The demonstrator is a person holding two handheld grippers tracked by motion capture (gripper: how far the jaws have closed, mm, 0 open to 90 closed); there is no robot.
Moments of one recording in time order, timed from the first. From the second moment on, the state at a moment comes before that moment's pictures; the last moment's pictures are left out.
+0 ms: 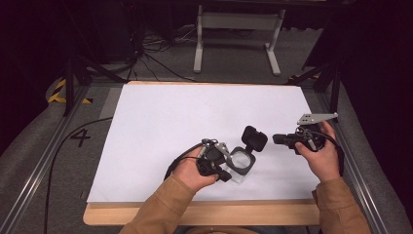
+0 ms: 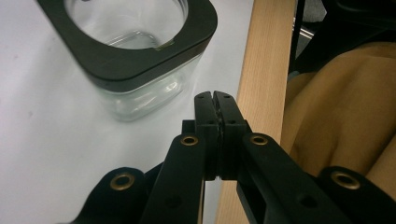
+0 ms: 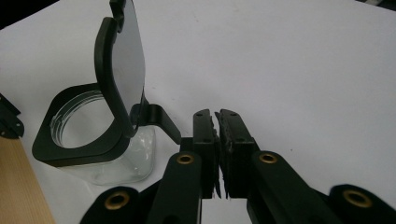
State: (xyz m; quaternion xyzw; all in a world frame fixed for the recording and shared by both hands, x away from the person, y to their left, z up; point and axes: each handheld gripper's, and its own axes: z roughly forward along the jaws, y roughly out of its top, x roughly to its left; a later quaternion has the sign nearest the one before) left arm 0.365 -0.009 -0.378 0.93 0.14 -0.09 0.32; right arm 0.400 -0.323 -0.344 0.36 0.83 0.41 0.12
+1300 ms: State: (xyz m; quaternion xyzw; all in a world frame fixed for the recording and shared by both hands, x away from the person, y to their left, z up) left arm 0.367 -0.021 -0.395 0.92 0.17 -0.07 0.34; right arm 0.378 -0.291 -0.323 0.28 0.81 0.49 0.19
